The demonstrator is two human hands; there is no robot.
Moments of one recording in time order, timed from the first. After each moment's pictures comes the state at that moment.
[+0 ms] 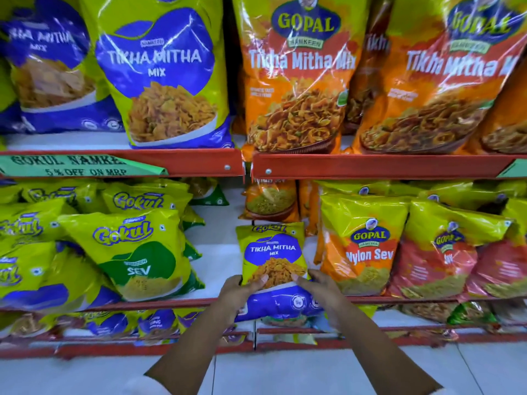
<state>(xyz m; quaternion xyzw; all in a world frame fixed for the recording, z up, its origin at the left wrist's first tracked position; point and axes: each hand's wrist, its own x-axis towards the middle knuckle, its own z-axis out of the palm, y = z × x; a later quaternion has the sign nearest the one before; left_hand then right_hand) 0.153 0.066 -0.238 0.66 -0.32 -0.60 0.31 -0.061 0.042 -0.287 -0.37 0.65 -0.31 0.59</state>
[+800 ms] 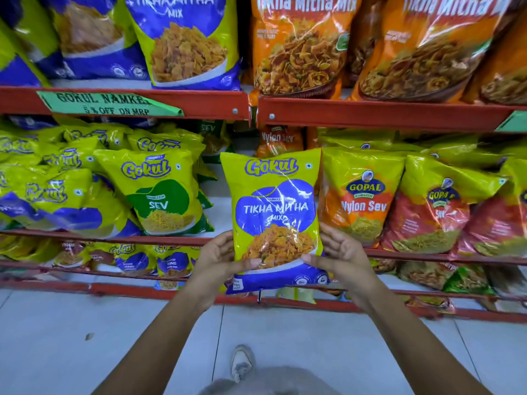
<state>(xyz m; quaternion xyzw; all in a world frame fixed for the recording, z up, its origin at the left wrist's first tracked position) 0.162 0.186 -0.177 0.56 -0.39 -0.57 0.47 -0.091 0.149 -0.176 -0.49 0.49 -0.39 0.60</state>
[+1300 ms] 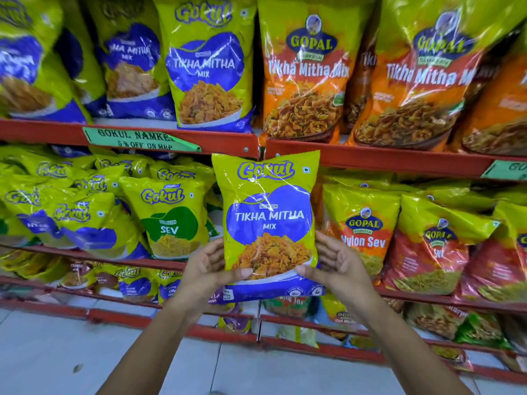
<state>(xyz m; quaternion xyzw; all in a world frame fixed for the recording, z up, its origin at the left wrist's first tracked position) 0.174 0.187 -0.137 0.53 -0.42 -0.50 0.54 -0.078 0.141 -0.127 -0.60 0.45 -0.40 0.52</state>
